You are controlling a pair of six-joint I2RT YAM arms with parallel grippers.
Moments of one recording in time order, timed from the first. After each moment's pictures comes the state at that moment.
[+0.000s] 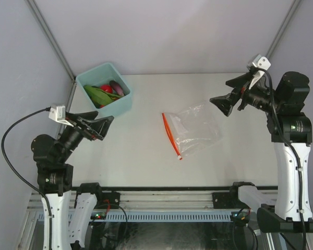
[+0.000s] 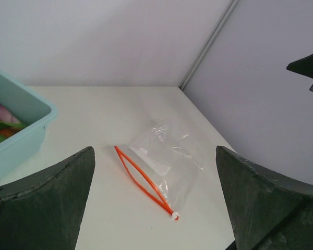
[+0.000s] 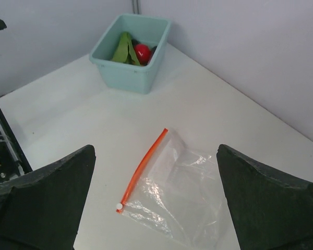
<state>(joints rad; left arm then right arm) 0.05 0.48 0.86 -0.23 0.59 -0.54 -0.03 1.04 1.50 -0.67 -0.89 -0.13</state>
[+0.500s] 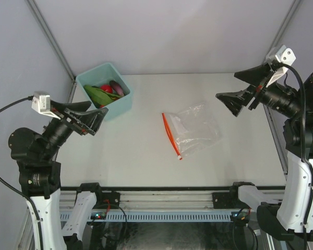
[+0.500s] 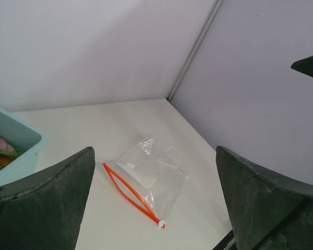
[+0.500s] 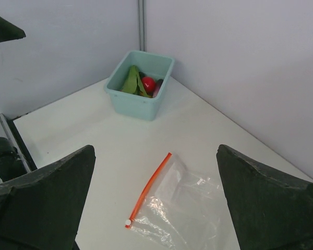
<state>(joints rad) 0.05 0.61 1.21 -0.41 0.63 -0.54 -0.04 1.06 1.84 -0.82 -0.89 -0.04</state>
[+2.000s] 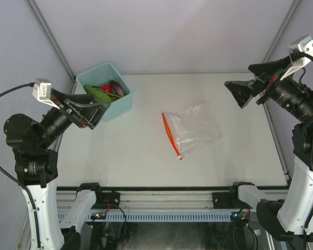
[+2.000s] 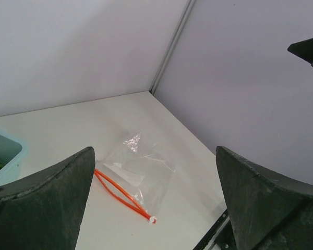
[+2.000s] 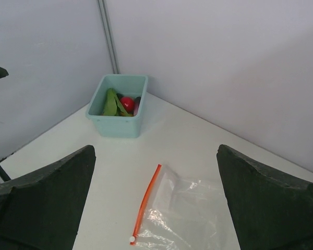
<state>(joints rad) 0.05 0.75 1.36 -0.42 0.75 -0.54 -0.04 1.11 2.04 -0.89 -0.71 0.09</state>
